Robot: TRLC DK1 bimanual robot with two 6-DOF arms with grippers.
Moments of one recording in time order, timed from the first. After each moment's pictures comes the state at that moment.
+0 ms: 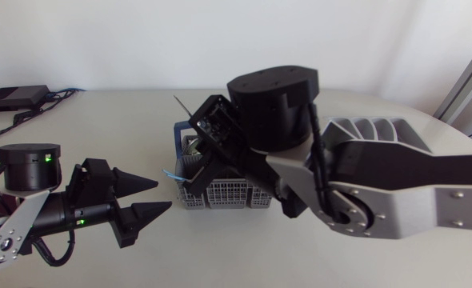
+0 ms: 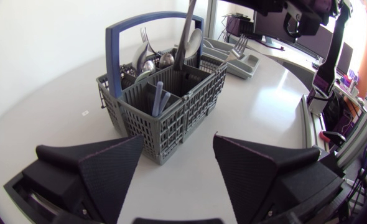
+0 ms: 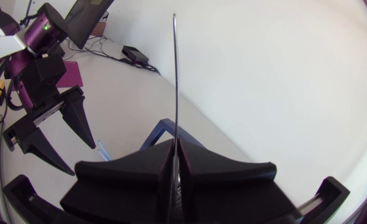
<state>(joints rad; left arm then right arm) -0.16 1.11 0.37 0.09 0.67 0.39 0.97 1.49 0.92 0.26 0.32 -0.37</state>
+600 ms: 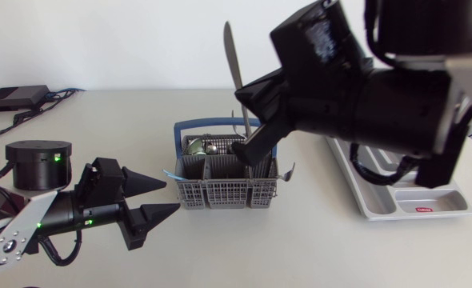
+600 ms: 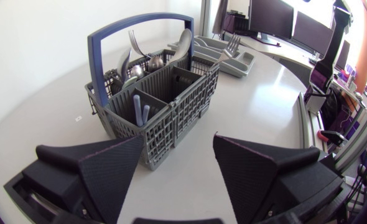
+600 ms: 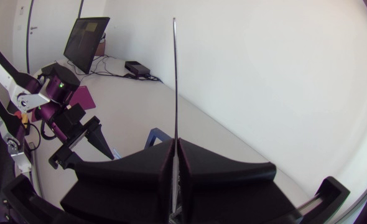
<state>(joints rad) -0.25 1.11 0.39 0.08 0.61 0.37 0.88 1.17 1.03 -0.19 0.16 -0.21</state>
